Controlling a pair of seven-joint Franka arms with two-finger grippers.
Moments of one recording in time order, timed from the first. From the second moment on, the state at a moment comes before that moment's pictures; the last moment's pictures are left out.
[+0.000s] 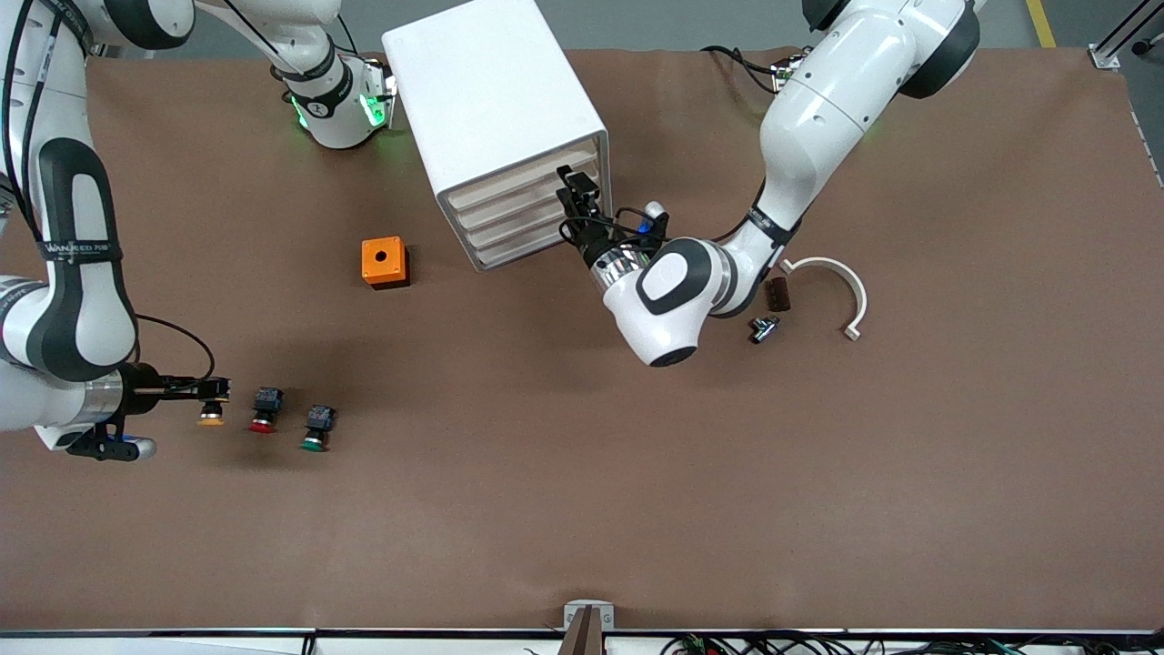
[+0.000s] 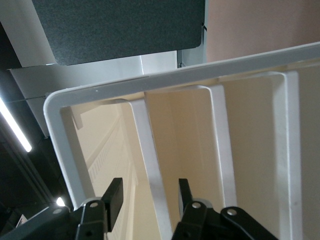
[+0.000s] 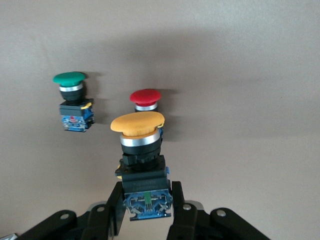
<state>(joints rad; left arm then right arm) -0.46 0.85 -0.29 -1.40 -1.01 1.40 -2.32 -0.16 0.63 -0.04 -1.44 0.18 1.77 -0.17</state>
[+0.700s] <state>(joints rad) -0.53 0.86 -0.29 -1.43 -1.03 1.40 -2.34 -0.15 0.56 -0.01 -1.42 0.18 1.71 -0.20</state>
